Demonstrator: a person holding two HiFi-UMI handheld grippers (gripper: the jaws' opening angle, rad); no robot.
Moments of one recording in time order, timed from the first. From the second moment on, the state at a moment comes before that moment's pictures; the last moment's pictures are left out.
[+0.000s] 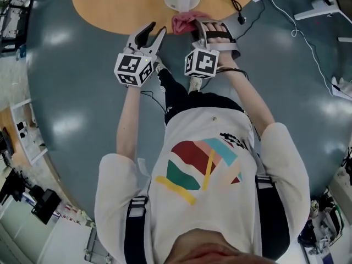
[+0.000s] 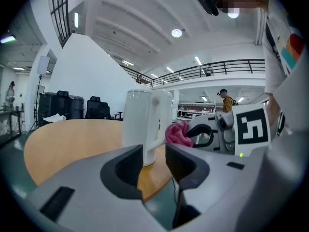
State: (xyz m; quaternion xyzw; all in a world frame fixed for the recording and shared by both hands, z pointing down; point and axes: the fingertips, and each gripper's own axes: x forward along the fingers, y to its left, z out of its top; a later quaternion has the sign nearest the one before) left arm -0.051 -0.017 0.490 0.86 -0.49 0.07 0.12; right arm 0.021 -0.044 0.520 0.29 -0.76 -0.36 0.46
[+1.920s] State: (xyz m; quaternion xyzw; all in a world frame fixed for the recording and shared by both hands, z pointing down) left arm 0.002 -0.069 0.433 0.92 -0.38 0.04 0.02; right arm 0.001 -0.111 0.484 0.08 -0.92 0.02 0.39
